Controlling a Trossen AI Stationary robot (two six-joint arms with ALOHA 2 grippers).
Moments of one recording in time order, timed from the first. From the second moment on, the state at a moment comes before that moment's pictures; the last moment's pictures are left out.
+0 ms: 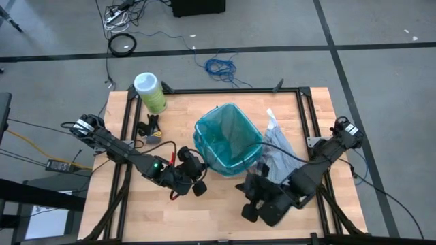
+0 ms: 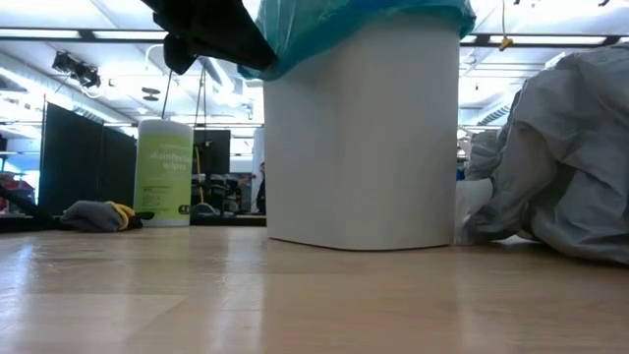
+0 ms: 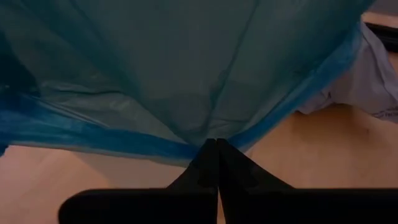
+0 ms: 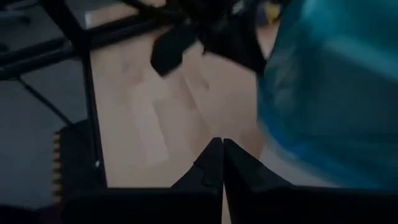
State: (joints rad) left arm -0.50 1.53 1.01 -0.22 -0.76 -0.64; right arm 0.69 1.75 1.71 -0.90 0.70 0.89
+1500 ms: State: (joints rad) left arm -0.51 1.44 1.01 -0.22 -0.59 -0.55; right arm 0.65 1.75 1.58 -1.11 0.69 1.13
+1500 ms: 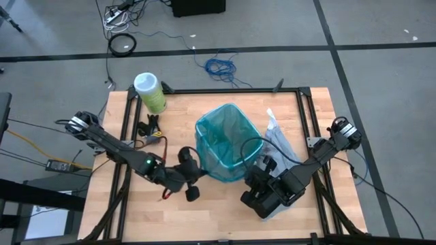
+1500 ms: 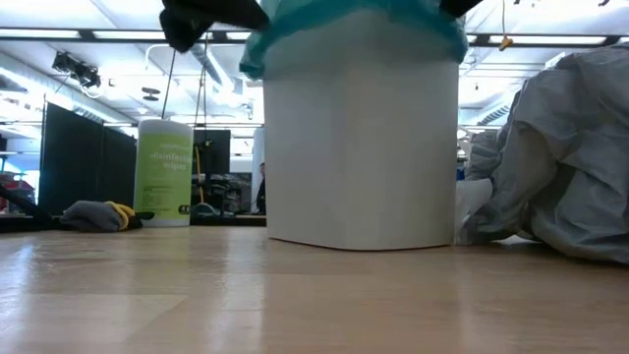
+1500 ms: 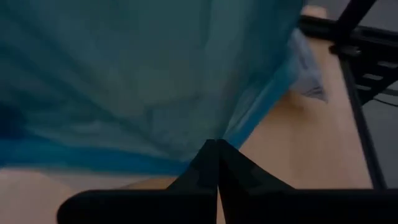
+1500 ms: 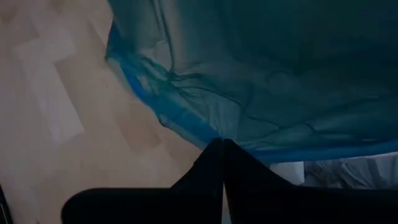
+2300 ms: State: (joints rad) left arm -0.55 0.64 1.13 -0.13 -0.80 0.11; right arm 0.76 1.08 1.58 -0.48 0.77 -0.05
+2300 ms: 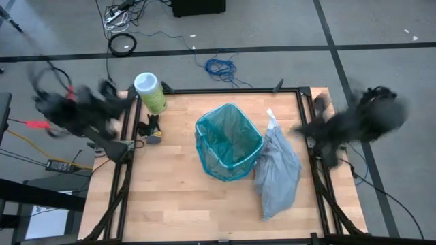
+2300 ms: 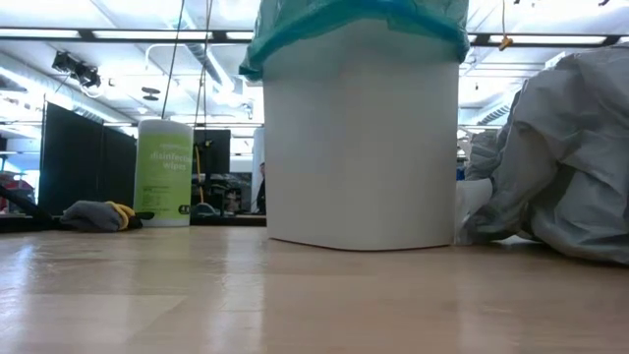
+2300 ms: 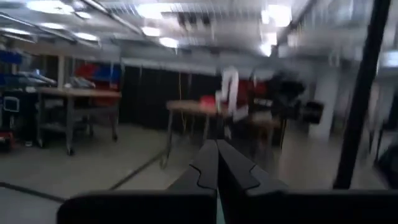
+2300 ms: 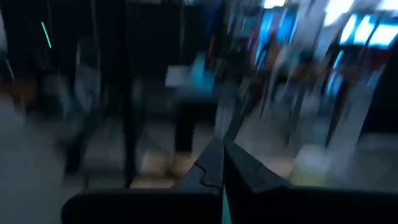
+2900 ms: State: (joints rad) left arm -0.55 0.08 0.74 -0.31 -0.66 -0.13; right arm 0.74 0.39 0.96 -0.22 0.56 -0.08
